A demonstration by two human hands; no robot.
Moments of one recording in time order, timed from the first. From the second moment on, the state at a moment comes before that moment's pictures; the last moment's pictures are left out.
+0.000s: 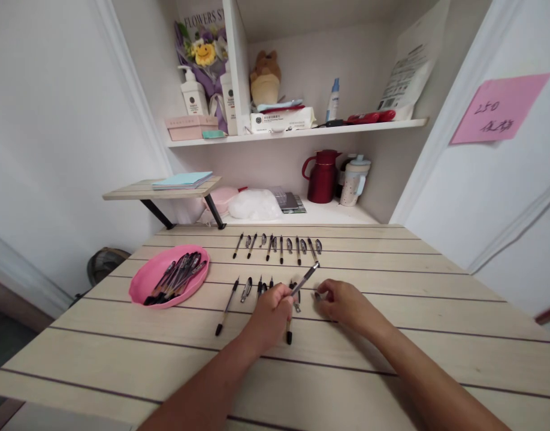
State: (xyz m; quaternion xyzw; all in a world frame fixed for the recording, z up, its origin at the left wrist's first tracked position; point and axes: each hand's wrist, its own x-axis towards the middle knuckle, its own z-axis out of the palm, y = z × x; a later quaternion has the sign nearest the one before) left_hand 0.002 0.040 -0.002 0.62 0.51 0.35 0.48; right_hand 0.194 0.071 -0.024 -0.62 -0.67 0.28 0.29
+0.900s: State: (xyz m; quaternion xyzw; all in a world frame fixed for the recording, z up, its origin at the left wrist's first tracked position) left_hand 0.008 0.037 -0.007 0.63 0.53 0.32 0.47; right_hand 0.182 0.067 -0.013 -0.39 -0.43 0.59 0.56
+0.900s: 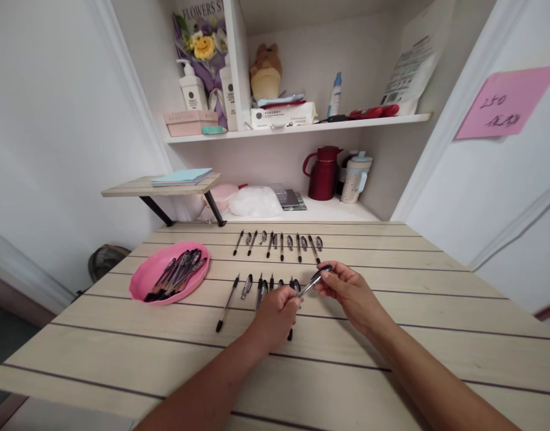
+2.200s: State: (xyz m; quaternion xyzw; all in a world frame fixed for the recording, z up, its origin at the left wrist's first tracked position) left_hand -0.187 0.063 0.049 0.53 0.83 0.14 -0.02; right_hand 0.206 0.083 -0.039 -0.49 -0.42 0.55 0.53
